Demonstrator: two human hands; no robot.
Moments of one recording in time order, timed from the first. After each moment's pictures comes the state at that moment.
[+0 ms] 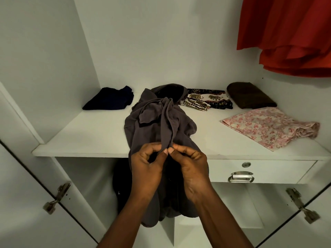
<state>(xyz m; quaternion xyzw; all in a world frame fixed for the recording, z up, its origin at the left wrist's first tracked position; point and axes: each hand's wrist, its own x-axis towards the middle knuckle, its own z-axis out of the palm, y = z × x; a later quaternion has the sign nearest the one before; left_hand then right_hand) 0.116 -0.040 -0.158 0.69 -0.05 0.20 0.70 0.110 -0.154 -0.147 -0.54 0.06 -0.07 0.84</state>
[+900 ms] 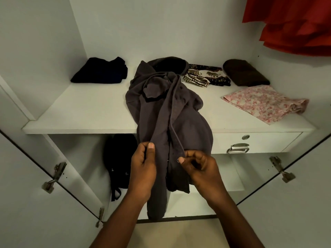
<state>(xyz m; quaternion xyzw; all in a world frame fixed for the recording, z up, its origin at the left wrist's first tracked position) 0.078 0.018 -0.200 0.70 0.06 0.05 0.71 0.049 -0.145 -0.205 -0.79 0.09 -0.07 0.61</state>
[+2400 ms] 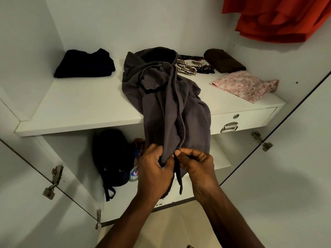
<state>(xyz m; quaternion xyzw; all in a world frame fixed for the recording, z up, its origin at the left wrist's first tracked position) 0.053 0.068 -0.224 0.78 -0.17 0.13 0.59 0.009 -0.052 -0.197 -0.64 0.22 -0.15 0.72</state>
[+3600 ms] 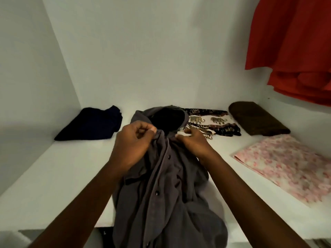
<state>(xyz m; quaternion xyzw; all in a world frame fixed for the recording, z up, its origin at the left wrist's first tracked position) 0.331 0.007 -0.074 0.81 -0.08 0.15 0.56 0.369 -0.201 -0.103 -0.84 0.10 -0.03 0.54</state>
